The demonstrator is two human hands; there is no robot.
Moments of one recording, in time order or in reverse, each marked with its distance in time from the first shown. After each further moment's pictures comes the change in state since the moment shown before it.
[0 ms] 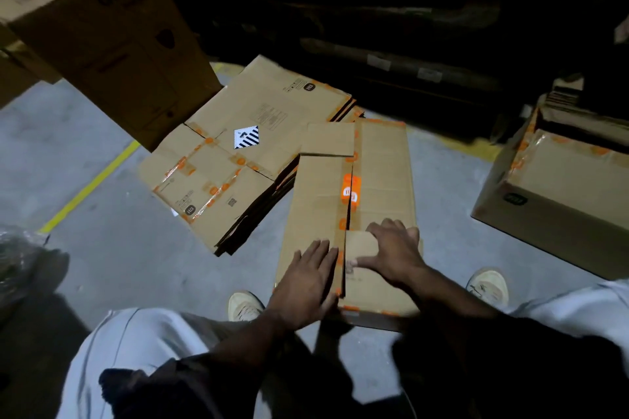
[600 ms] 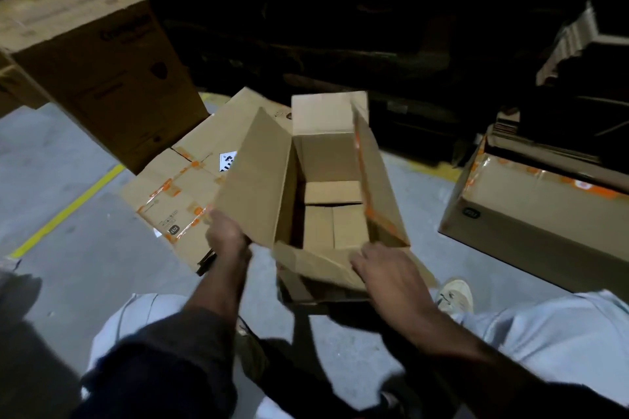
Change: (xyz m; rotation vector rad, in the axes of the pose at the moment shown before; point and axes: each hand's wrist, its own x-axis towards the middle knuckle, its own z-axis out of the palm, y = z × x) left_hand 0.031 -0.035 -0.104 -1.315 0.843 -1.144; right_hand -0.114 -0.031 -0.075 -0.294 0.304 -0.295
